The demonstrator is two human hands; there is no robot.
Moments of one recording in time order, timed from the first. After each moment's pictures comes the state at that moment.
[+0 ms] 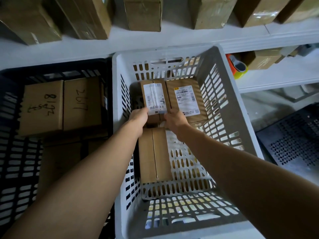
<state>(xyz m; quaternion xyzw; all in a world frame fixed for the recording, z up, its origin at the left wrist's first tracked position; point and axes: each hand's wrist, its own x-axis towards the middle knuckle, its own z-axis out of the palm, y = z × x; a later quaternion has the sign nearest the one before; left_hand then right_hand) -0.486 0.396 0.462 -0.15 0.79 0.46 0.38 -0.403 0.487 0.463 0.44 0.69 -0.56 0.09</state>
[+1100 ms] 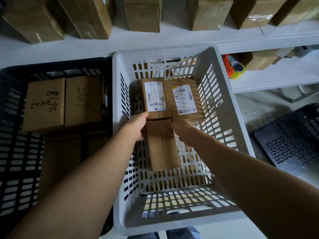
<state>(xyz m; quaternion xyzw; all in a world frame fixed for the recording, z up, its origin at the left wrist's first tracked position) -0.466 0.382 0.472 -0.21 0.74 0.44 0.47 -0.368 0.483 0.499 0.51 0.64 -0.54 0.20</state>
